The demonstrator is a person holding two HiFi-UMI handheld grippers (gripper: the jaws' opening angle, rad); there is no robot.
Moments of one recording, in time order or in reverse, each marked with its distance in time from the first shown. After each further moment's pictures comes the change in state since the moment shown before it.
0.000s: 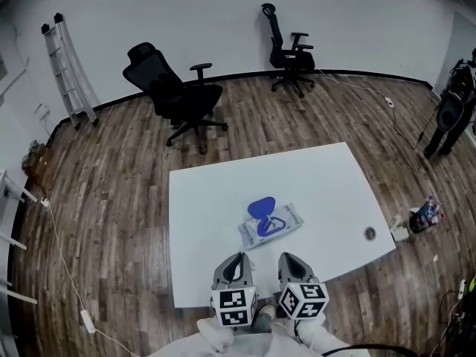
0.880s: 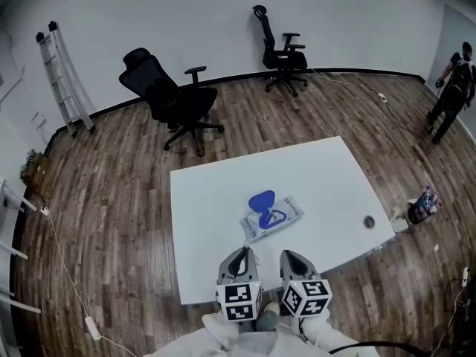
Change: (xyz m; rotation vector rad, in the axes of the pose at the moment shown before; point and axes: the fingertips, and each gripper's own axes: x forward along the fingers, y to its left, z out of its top) left arm -0.016 -0.004 0.003 0.021 -0.028 -0.046; right arm -0.023 0.021 -0.006 -0.041 -0.020 -0.007
